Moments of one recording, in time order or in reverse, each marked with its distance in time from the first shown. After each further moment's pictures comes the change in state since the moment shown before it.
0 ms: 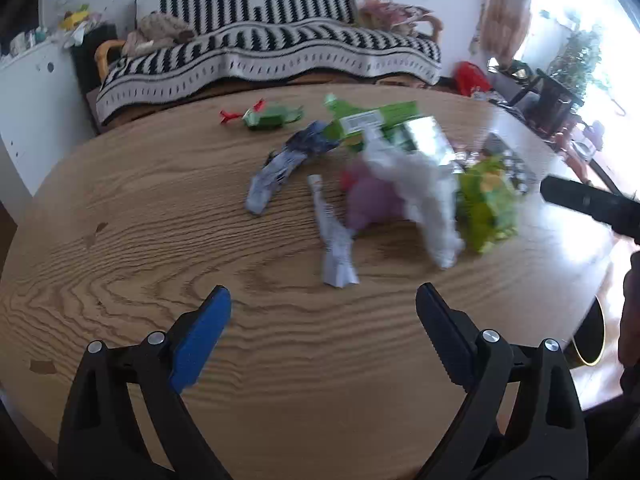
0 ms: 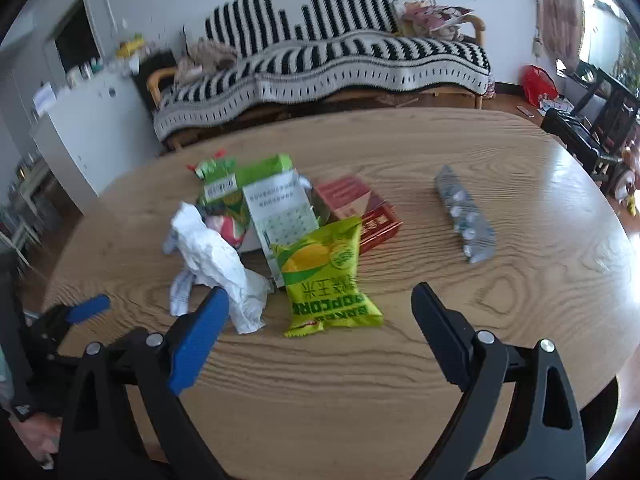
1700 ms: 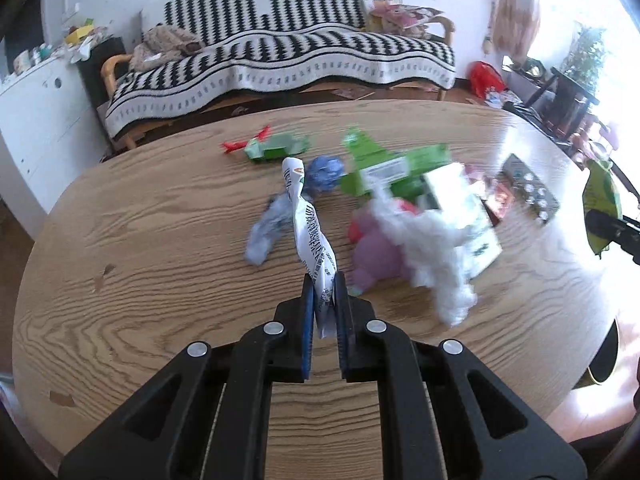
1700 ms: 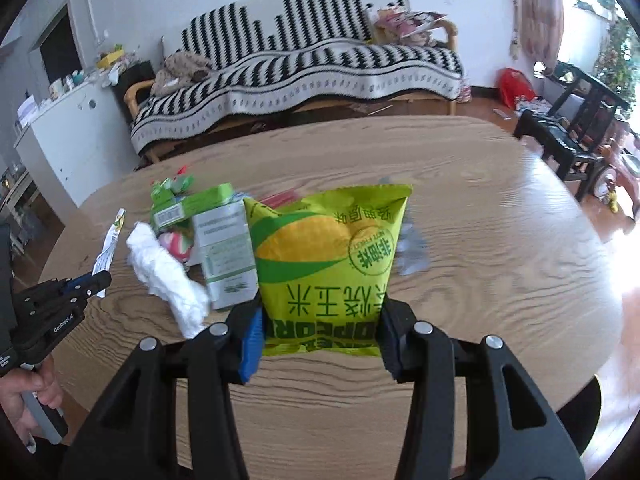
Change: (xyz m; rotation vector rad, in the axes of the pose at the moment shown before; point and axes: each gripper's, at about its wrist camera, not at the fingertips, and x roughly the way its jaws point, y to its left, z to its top) left arm 0.014 -0.010 0.030 0.024 -0.027 0.061; right arm -0.032 -0.073 0.004 0.045 -0.060 -0.065
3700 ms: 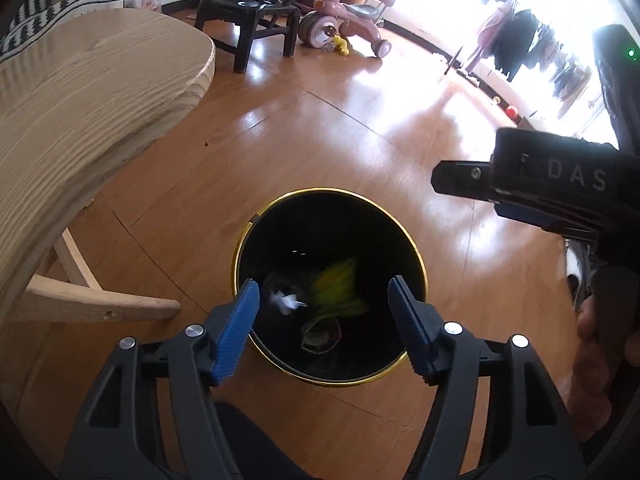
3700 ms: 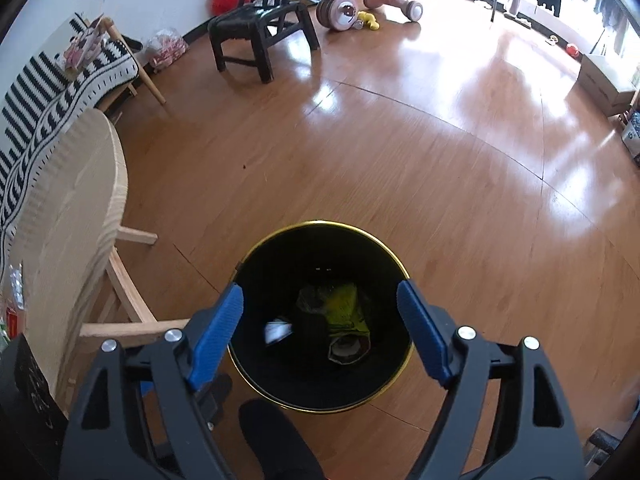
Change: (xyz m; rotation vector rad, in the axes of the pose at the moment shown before) left arm 0.035 -0.542 -0.135 0.450 0.277 -0.690; right arm -0.121 -0.429 -0.197 0.739 0.182 -0.492
